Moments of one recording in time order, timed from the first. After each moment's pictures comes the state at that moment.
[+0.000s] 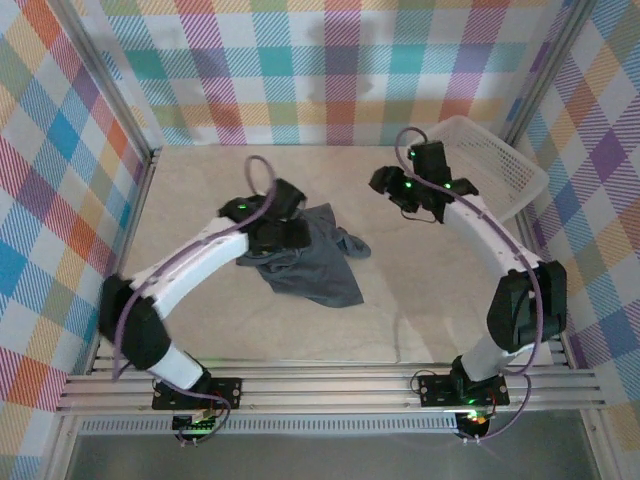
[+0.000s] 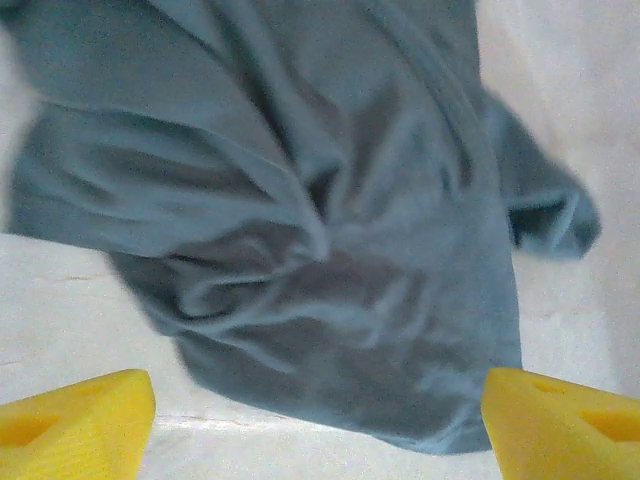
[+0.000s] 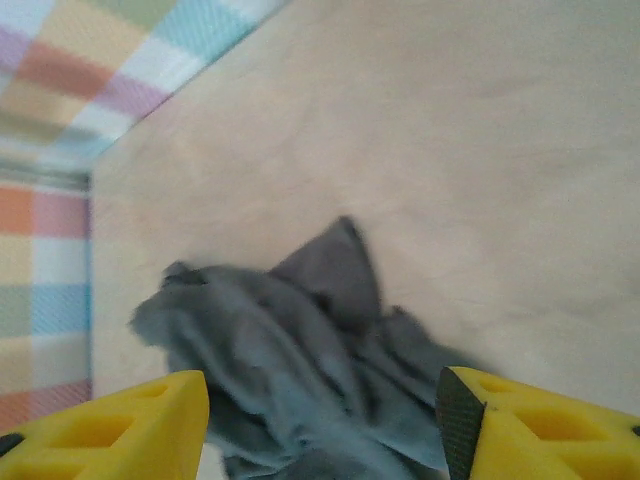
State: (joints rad) left arm -0.68 1.61 1.41 -0.96 -0.18 -0.75; right arm 0.30 1.58 1.33 -0.51 -0.22 0.76
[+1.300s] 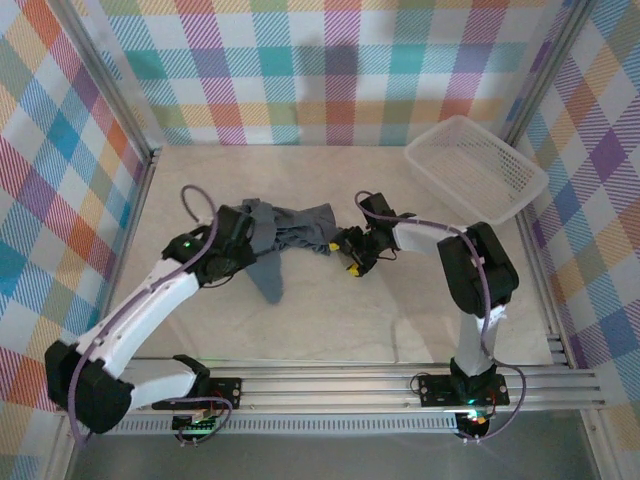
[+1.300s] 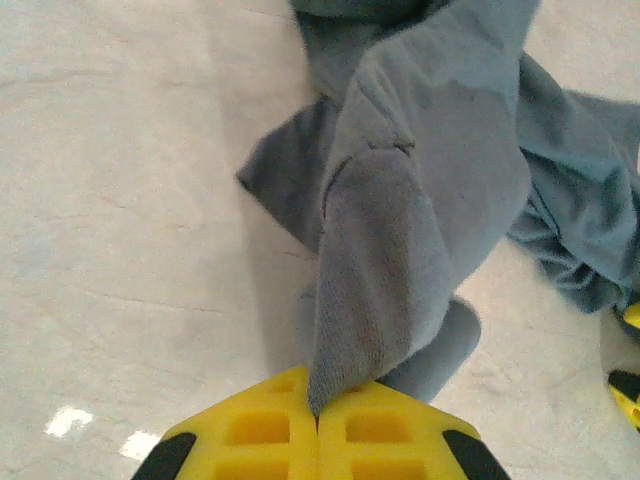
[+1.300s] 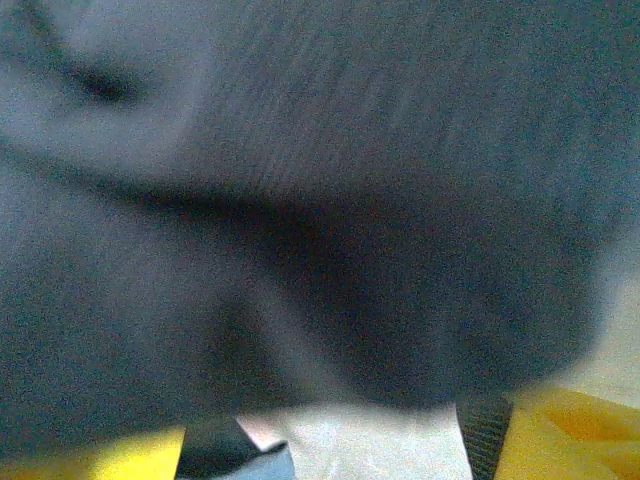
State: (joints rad) left arm -0.43 1.08 1.00 -0.93 -0.26 -0.86; right arm 0.48 1.94 1.19 -0.37 -0.52 1.33
